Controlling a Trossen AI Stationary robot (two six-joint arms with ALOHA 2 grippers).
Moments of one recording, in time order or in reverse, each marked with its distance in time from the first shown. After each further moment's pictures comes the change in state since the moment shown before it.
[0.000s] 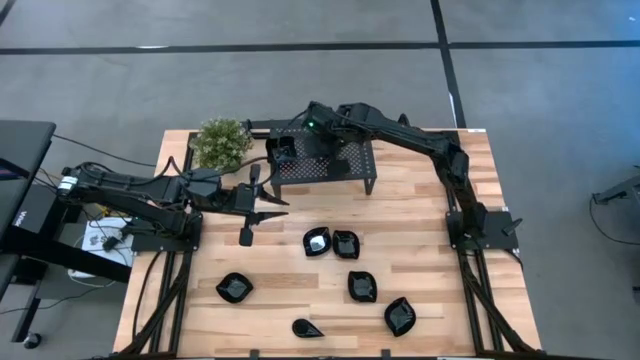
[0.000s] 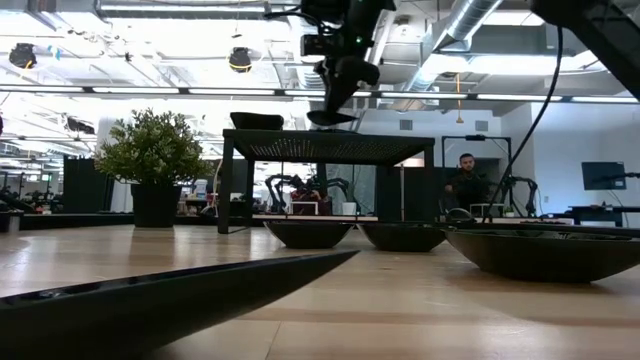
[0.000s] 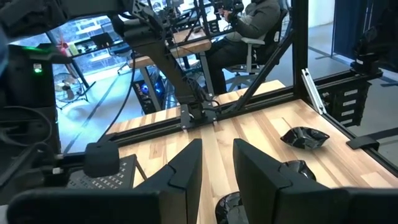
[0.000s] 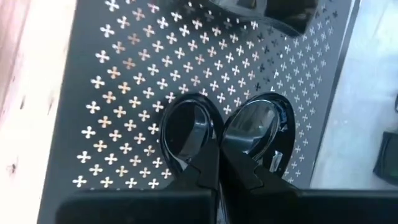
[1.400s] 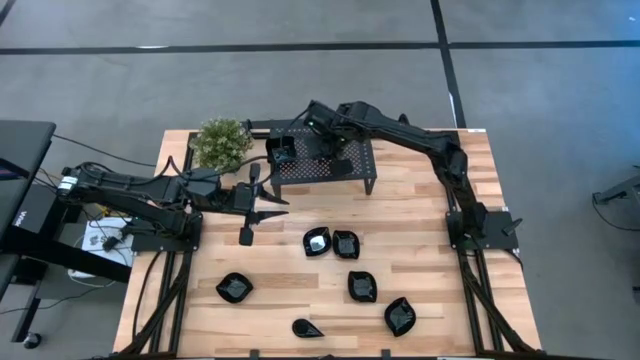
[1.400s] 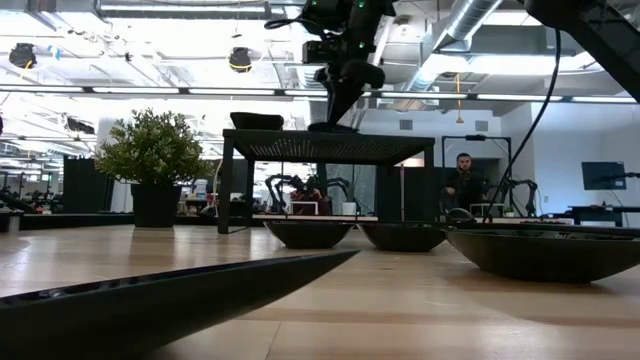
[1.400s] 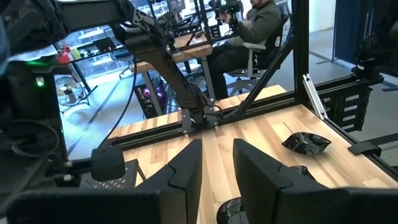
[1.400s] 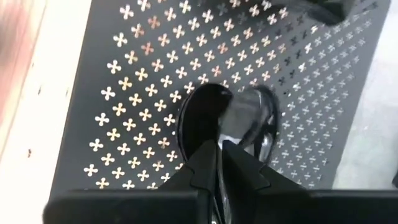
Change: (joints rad) left arm 0.000 0.000 0.000 0.021 0.000 0.000; right arm -0.020 0.013 0.000 -0.041 -0.053 -0.036
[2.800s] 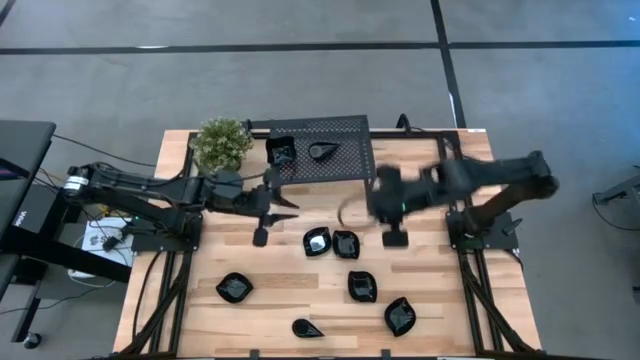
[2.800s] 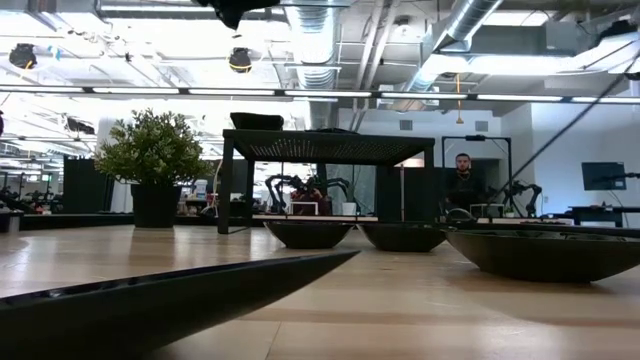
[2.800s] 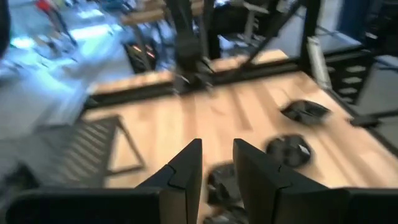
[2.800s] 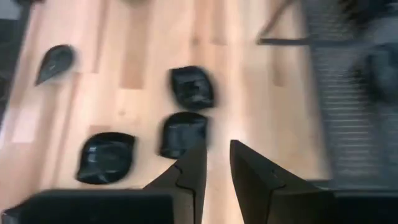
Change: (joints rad) left arm 0.042 0.124 0.000 -0.046 0.032 -0.089; right arm 0.586 -0.684 -0.577 0.068 0.118 0.846
